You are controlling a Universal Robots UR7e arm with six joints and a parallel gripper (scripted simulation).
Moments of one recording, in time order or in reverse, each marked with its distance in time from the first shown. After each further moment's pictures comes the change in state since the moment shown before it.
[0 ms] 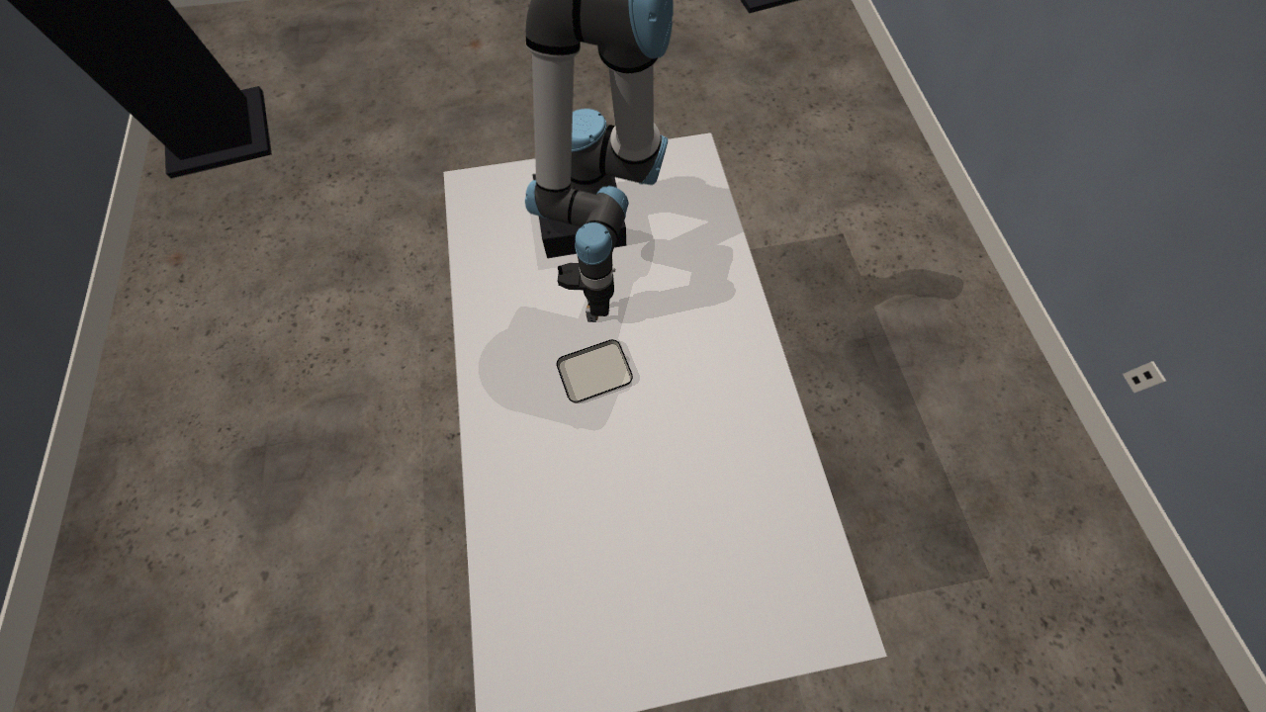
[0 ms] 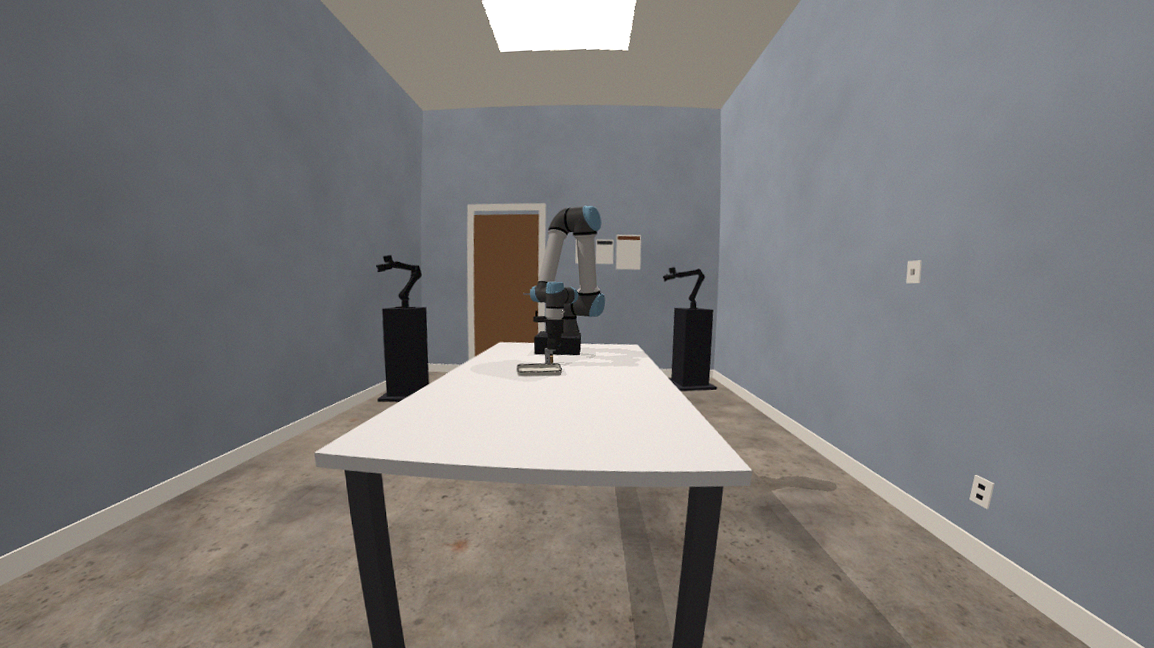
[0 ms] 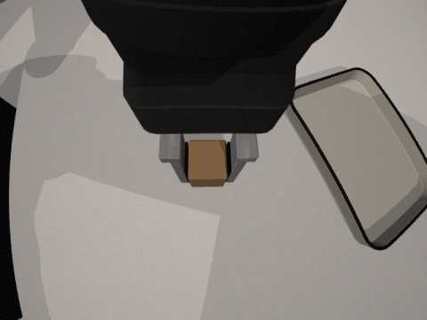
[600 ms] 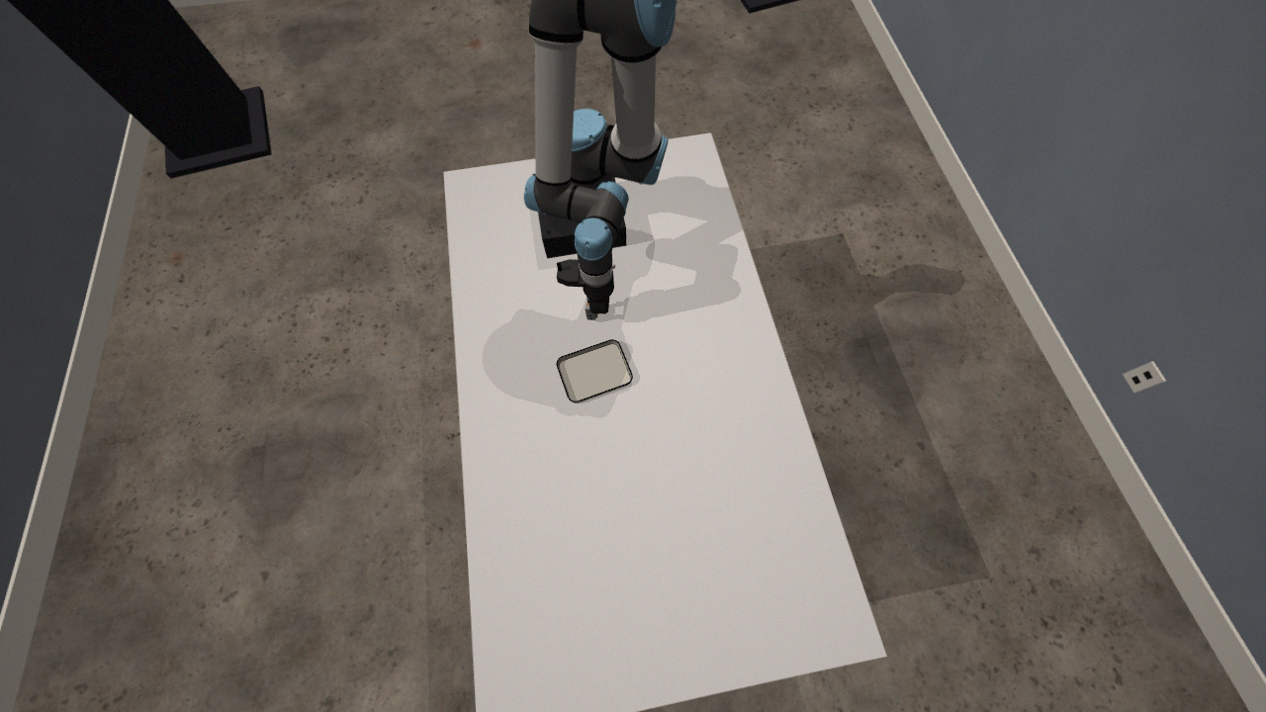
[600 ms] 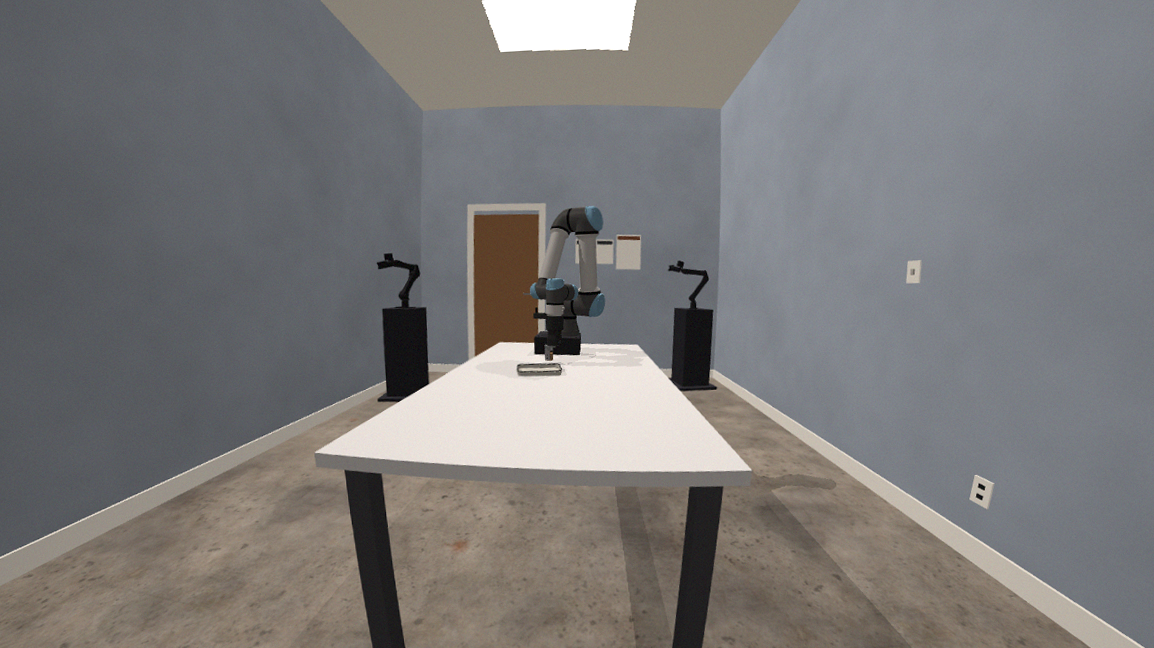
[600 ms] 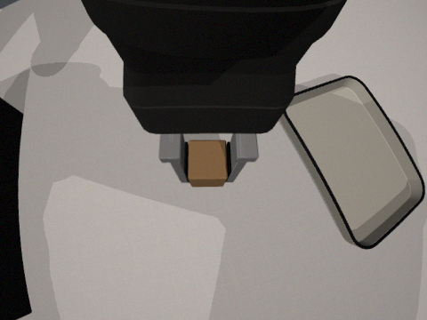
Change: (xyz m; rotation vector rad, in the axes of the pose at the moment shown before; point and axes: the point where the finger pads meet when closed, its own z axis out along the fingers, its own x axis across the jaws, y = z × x) arm -0.001 0.000 -0.015 0.001 -0.004 0.000
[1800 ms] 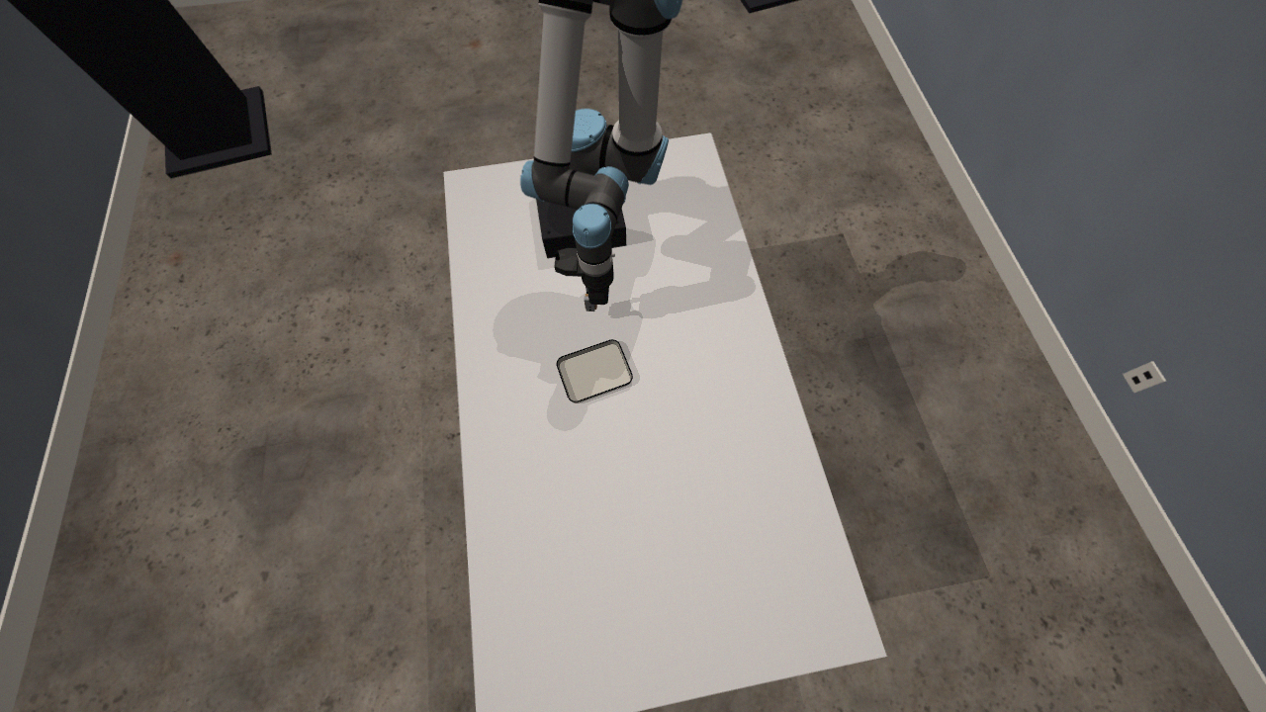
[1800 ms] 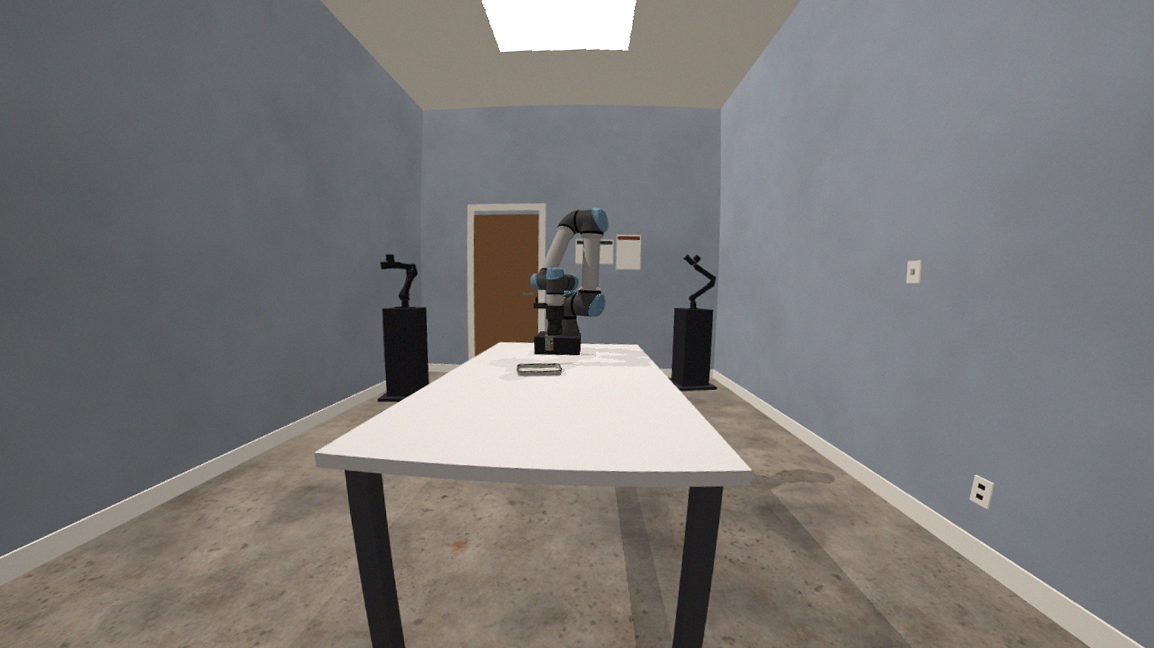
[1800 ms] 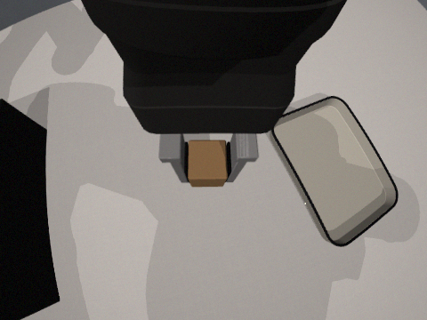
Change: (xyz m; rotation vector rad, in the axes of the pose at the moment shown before) arm 0.001 0.001 -0.044 -0.001 0.005 -0.001
